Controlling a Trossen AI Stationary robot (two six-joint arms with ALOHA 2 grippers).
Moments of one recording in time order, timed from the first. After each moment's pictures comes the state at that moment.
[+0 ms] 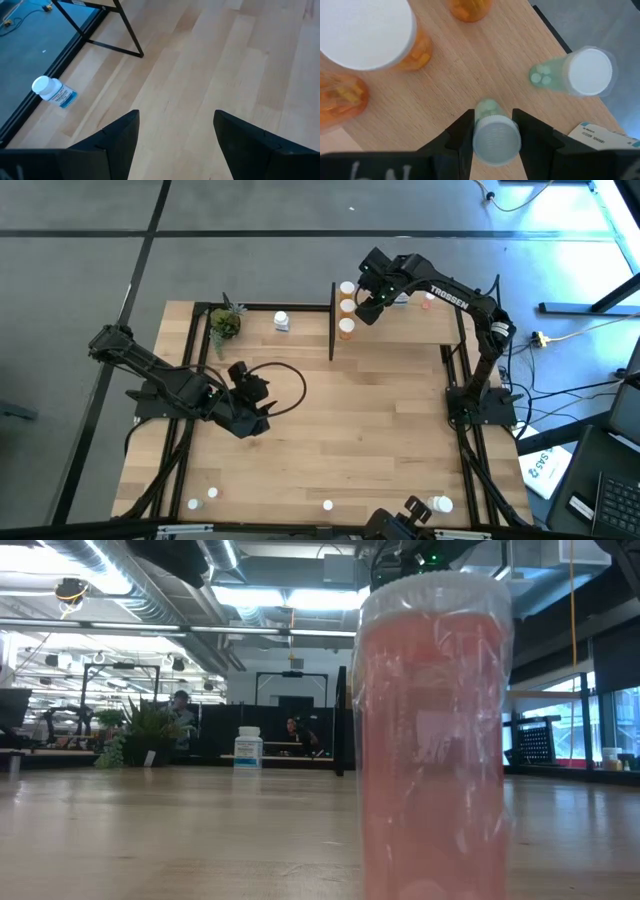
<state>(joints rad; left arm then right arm) -0.48 1.27 1.15 -0.96 -0.74 -0.72 -0.65 1.82 1.78 -1.18 0.09 0.02</state>
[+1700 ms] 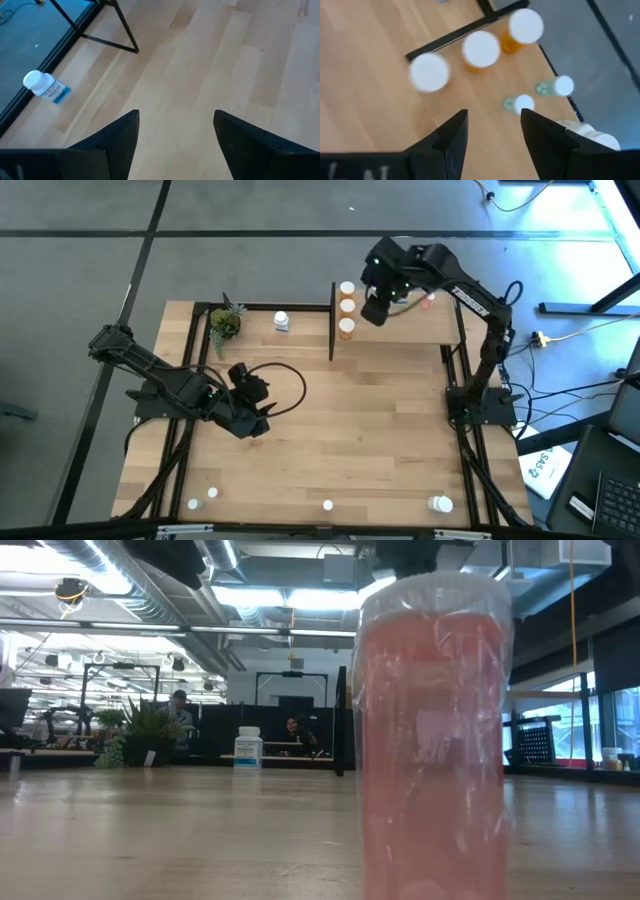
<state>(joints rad) -0.48 1.27 1.15 -0.96 -0.71 -0.73 -0.50 1.80 2.17 -1.48 0.10 -0.04</state>
